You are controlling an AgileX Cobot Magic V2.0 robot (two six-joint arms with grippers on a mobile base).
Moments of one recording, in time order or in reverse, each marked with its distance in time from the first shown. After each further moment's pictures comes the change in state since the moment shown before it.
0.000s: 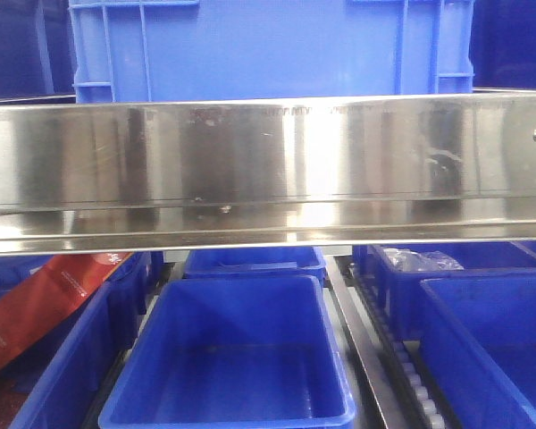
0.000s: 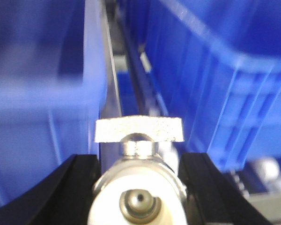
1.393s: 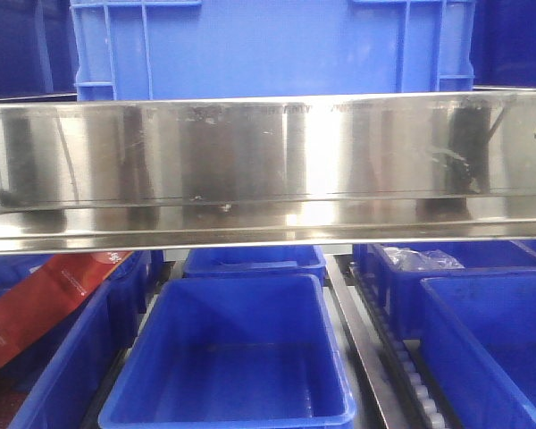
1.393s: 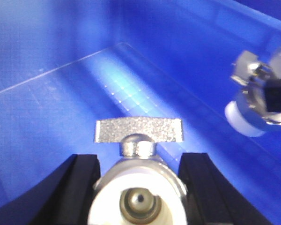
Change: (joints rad) left arm -0.398 1.019 -0.813 -0.097 -0.004 0.137; right arm 0.277 0.907 -0.728 0.131 -0.011 -0.009
